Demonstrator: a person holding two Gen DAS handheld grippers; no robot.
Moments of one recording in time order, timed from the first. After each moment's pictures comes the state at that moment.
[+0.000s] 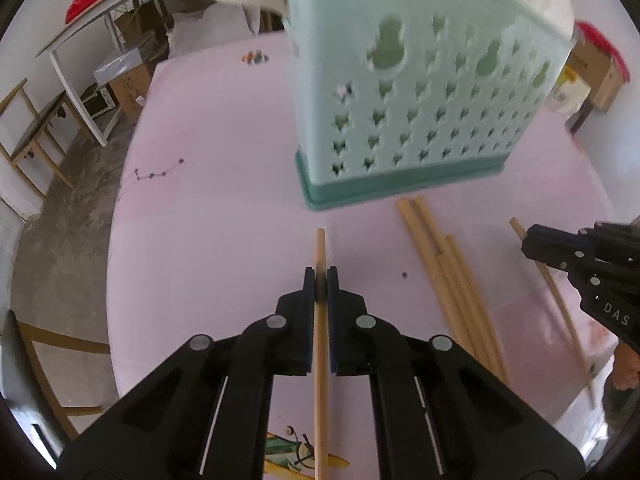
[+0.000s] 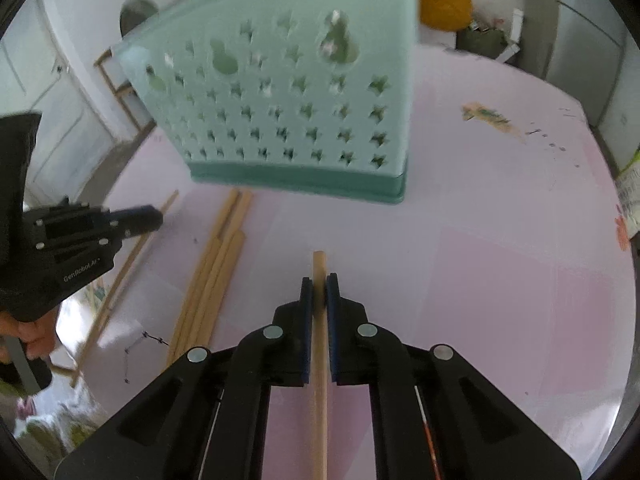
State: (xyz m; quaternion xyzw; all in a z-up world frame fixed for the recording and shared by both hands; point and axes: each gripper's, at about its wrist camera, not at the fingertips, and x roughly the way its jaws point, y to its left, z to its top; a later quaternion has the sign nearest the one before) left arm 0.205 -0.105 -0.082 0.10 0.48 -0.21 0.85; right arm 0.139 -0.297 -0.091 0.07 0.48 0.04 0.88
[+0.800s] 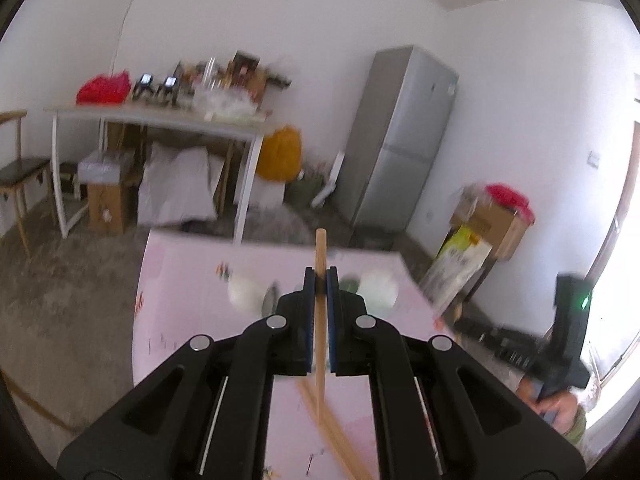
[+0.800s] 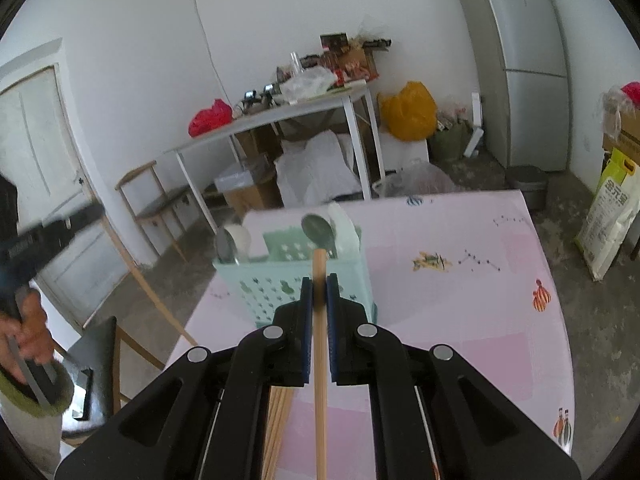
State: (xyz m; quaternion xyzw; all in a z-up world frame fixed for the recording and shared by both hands) left arm 0.151 -0.032 0.139 -0.08 0.21 -0.33 0.92; right arm 0.046 -0.328 0.072 0.14 0.26 0.02 0.95
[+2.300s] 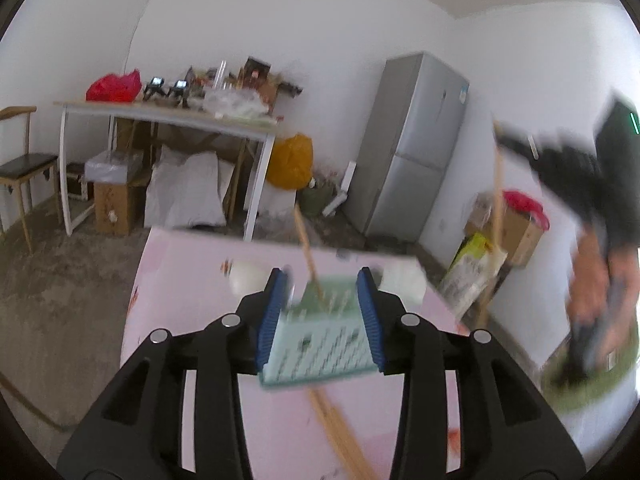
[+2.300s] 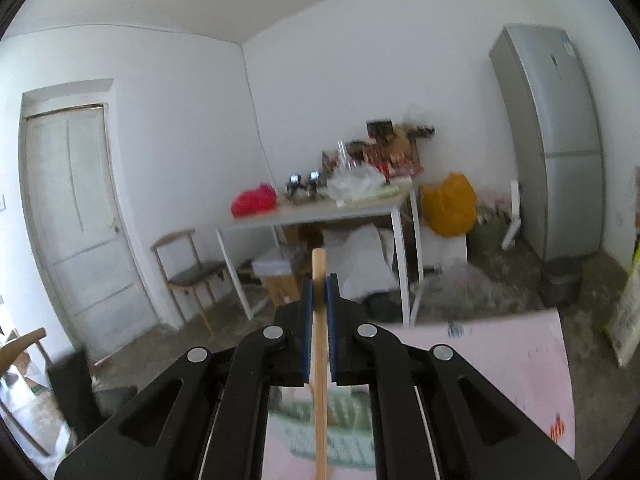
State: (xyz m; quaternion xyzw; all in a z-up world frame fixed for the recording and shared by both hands) left arm 0.149 -0.056 0.069 -0.08 0.22 -0.30 0.93; right arm 0.101 -0.312 0.184 0.10 0.10 0.07 0.99
